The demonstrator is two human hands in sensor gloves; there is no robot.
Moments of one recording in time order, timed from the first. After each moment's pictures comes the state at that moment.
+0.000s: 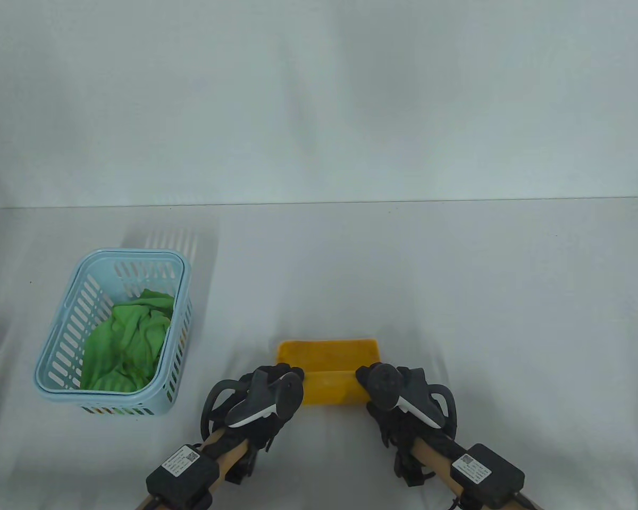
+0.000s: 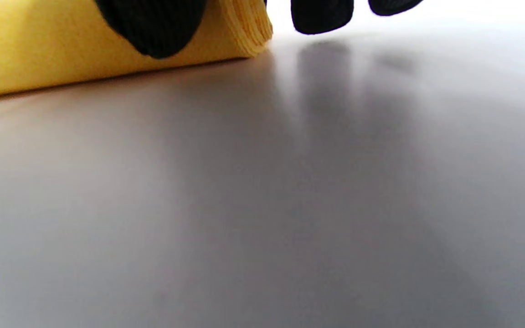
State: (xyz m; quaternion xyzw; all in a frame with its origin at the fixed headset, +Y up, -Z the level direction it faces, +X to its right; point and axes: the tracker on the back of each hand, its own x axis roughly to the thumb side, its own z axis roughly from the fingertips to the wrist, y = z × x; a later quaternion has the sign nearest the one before) left_hand -0.125 -0.758 -0.312 -0.15 -0.15 -0.04 0.98; right_hand 0.115 -0.761 -0.310 0.05 0.13 0.99 0.10
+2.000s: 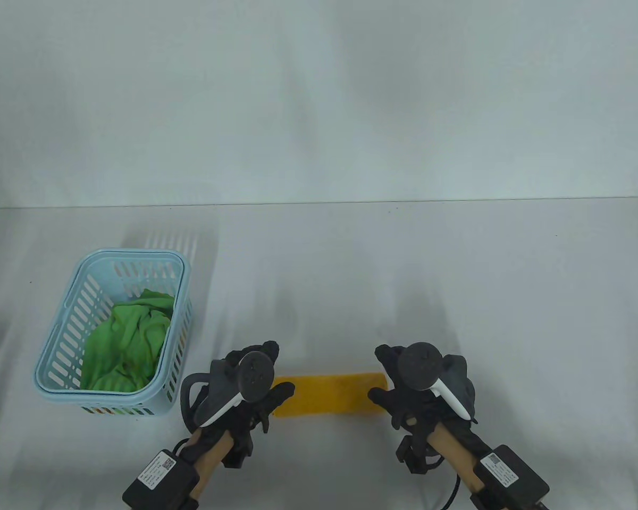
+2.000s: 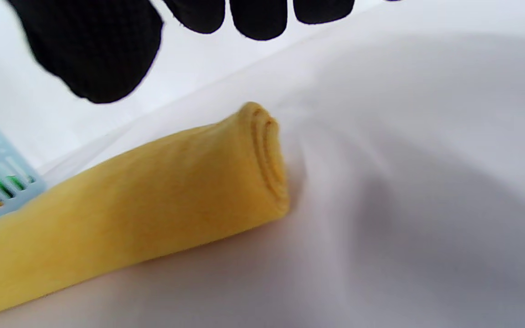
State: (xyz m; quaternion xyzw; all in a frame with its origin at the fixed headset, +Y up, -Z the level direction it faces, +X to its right) left_hand -0.158 -0.689 -0.305 -0.01 -0.08 0.07 0.99; right_hand 0.139 -0.712 -0.308 0.03 0.10 0.97 0.23
